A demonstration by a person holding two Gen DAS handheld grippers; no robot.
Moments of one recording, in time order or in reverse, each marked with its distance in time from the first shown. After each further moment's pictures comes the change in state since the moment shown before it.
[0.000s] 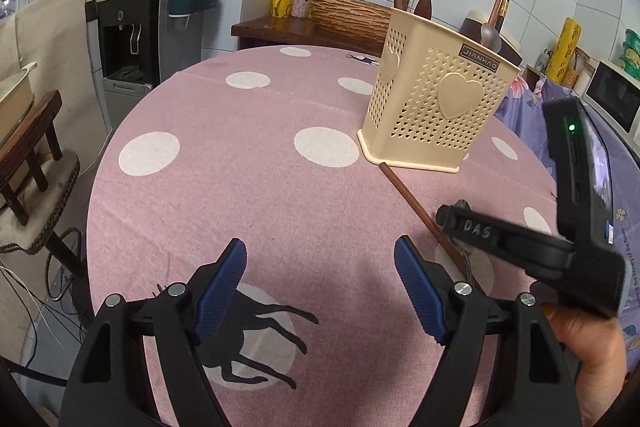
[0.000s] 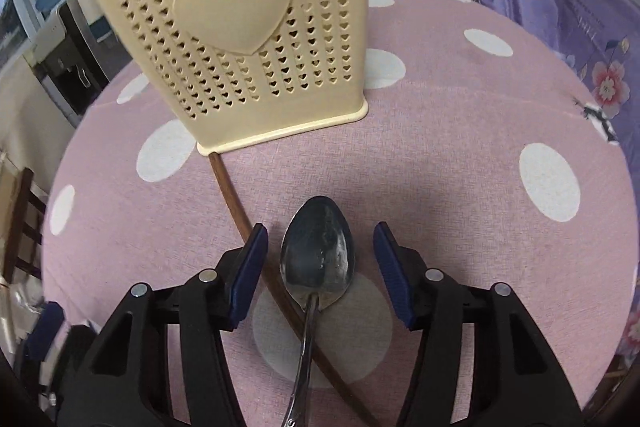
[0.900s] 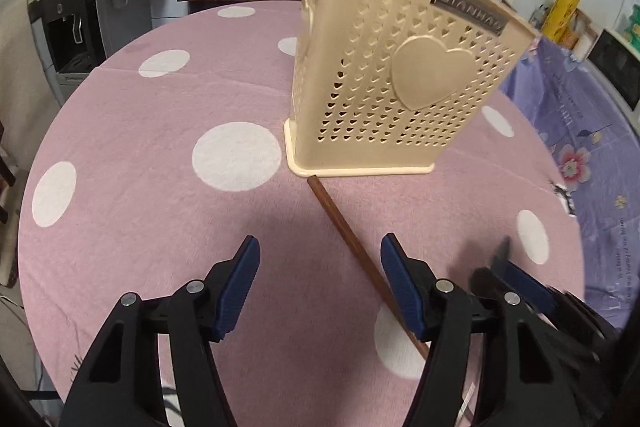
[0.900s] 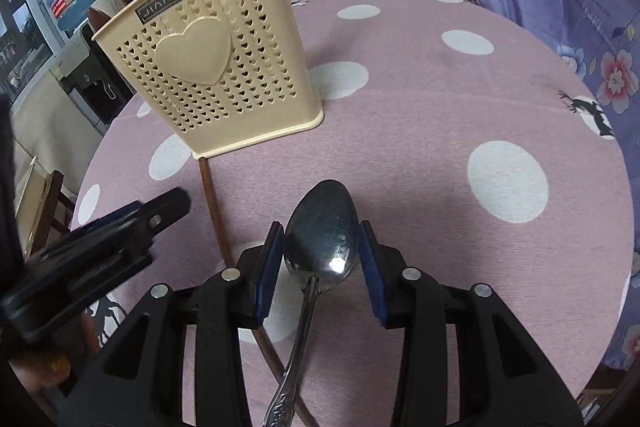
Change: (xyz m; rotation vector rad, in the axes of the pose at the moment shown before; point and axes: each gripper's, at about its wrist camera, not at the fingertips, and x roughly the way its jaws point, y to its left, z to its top) left arm 0.082 -0.066 0.049 0.070 0.218 -0.025; right arm -0.031 -0.065 -0.004 0.032 -0.029 0.145
